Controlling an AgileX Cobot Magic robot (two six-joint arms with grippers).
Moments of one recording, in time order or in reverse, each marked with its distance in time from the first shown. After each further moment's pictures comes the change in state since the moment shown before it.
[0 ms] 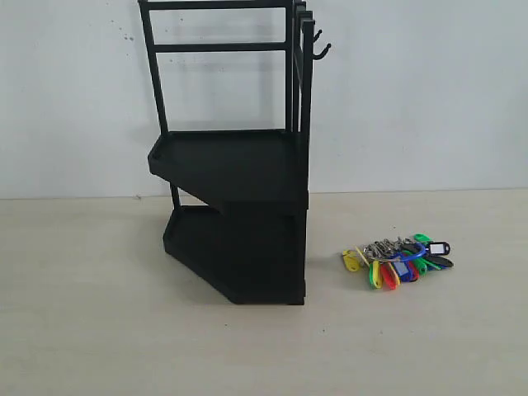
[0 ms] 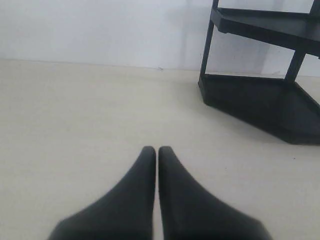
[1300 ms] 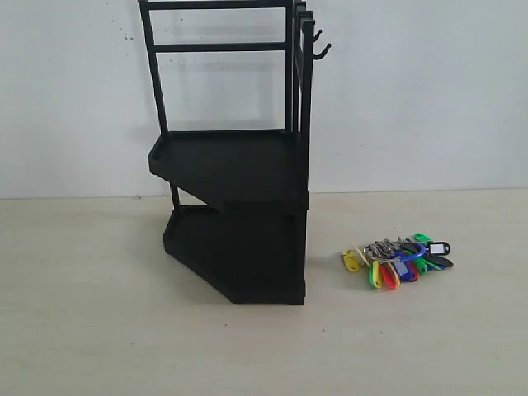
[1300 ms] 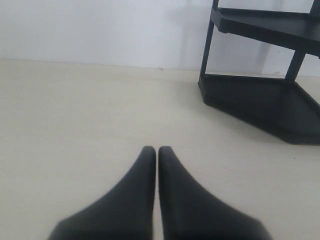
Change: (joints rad) left arm 0.000 0.000 0.000 0.000 0.000 0.000; right arm 0.000 0.109 -0.351 -0.090 -0.788 0.409
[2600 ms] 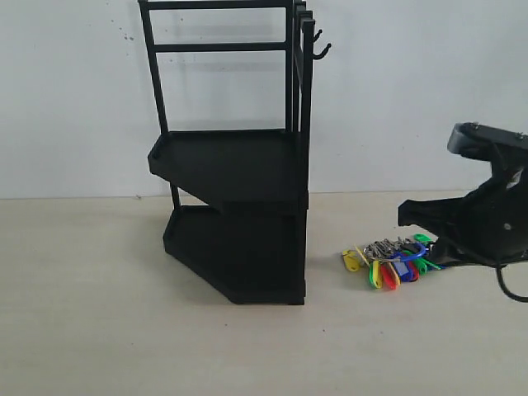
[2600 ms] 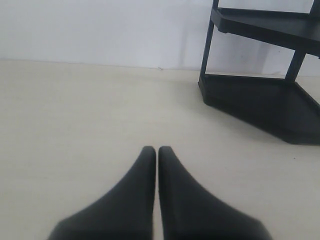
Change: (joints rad) left arm 0.000 0.000 0.000 0.000 0.000 0.000; right arm -0.002 1.394 -0.580 -0.160 0.974 0.122
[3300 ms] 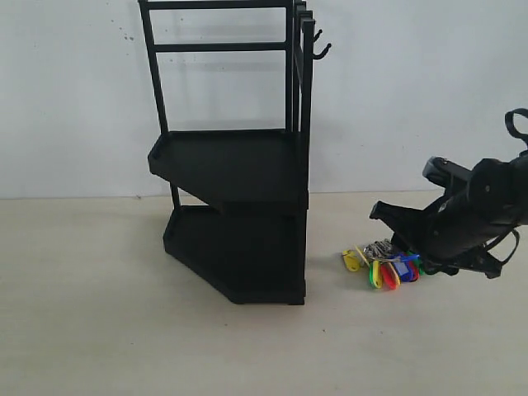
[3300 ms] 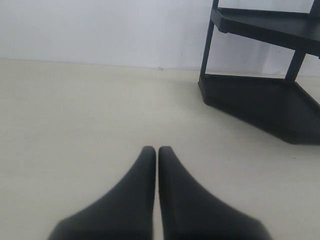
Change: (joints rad) left arm 0.000 0.000 0.000 0.000 0.000 0.000; right arm -0.040 0.439 -0.204 0.002 -0.276 0.244
